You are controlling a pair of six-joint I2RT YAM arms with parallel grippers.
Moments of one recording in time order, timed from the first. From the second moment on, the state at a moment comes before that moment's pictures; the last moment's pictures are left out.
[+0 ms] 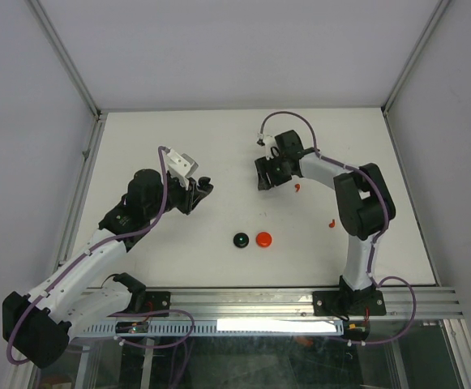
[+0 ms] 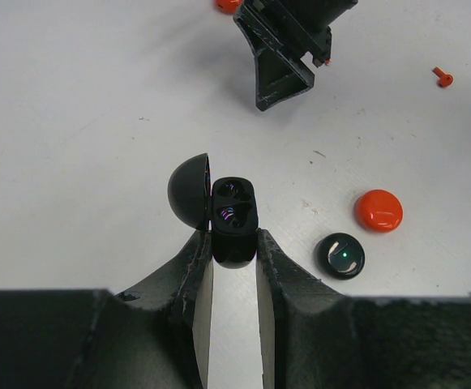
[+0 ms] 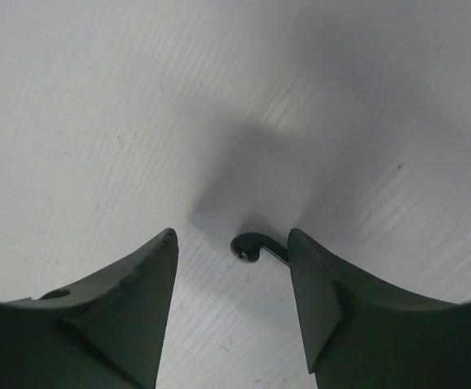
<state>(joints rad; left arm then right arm) -0.53 0.92 0.71 -0.14 0.24 0.01 0.42 1.96 1.31 -0.34 -0.29 -0.03</state>
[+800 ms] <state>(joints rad) -0.53 0.92 0.72 -0.14 0.24 0.01 0.51 1.87 1.26 -0.44 -0.11 0.06</state>
